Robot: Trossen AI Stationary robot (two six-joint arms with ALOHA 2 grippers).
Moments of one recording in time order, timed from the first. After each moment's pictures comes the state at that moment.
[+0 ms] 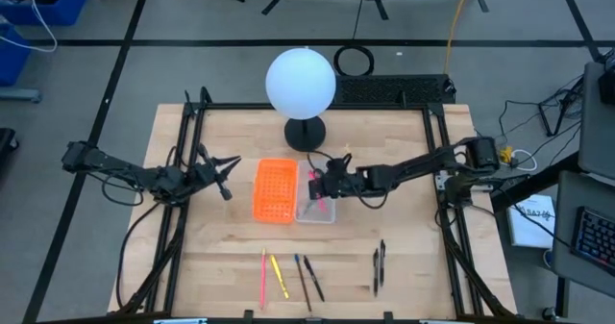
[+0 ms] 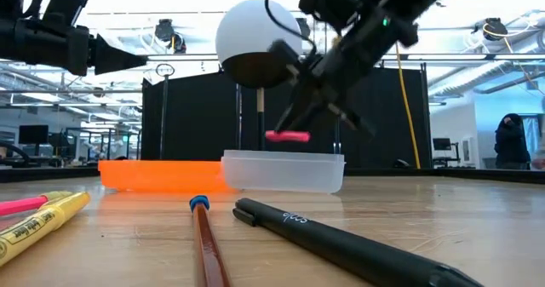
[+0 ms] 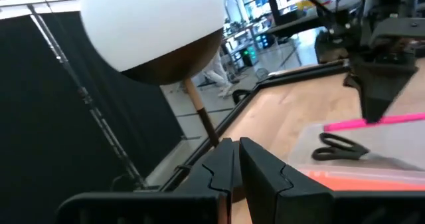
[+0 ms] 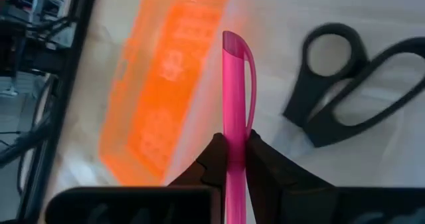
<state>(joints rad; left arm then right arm) -0.27 0.41 0.03 0.44 -0.79 0.41 0.05 1.76 0.97 0.01 0.25 1.29</state>
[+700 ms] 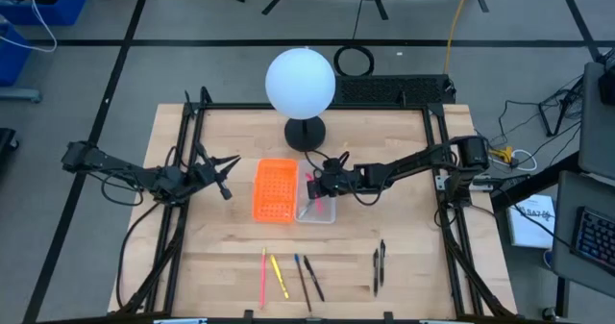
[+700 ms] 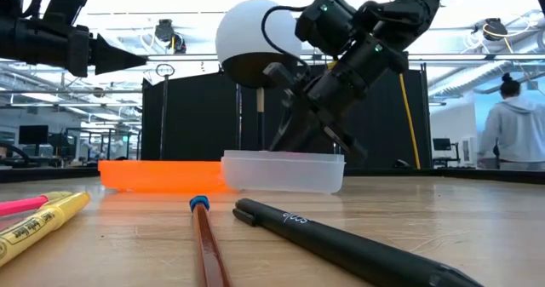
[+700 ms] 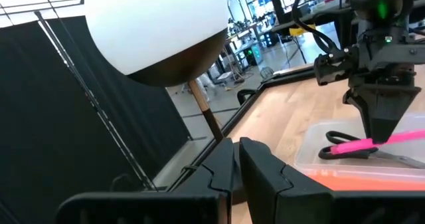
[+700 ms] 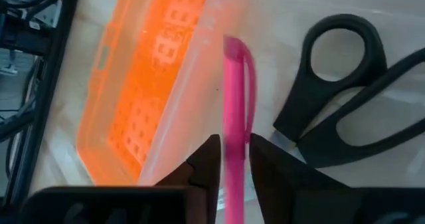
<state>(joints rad) -0.27 0.41 0.03 0.45 -0.80 0.44 -0.01 1.83 0.94 0.13 0.15 1.21</state>
